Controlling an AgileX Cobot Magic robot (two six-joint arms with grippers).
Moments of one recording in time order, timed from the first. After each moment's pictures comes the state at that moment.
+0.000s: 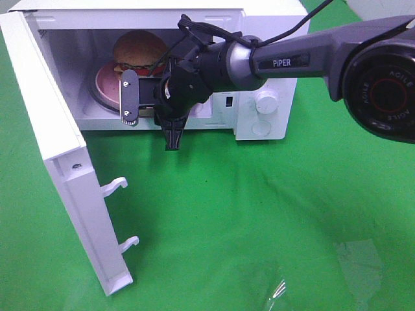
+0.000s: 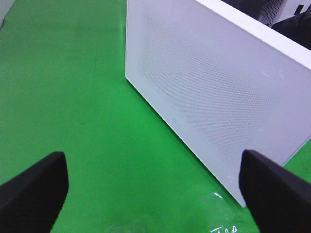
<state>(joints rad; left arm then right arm) 0.03 0.00 -0.52 -0.20 1.07 0.07 0.68 2.43 -1.84 -0.39 0.27 -0.74</state>
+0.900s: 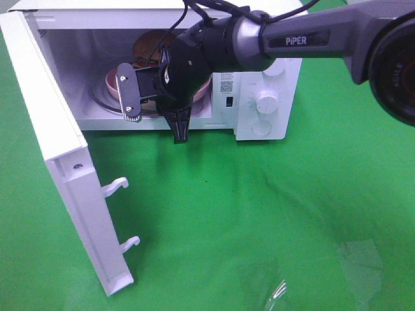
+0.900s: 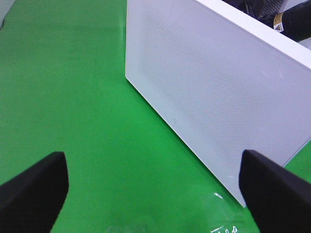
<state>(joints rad) 0.03 0.00 -0.52 -0.20 1.07 0.07 0.69 2.33 -1.82 -0.29 0.39 -0.99</state>
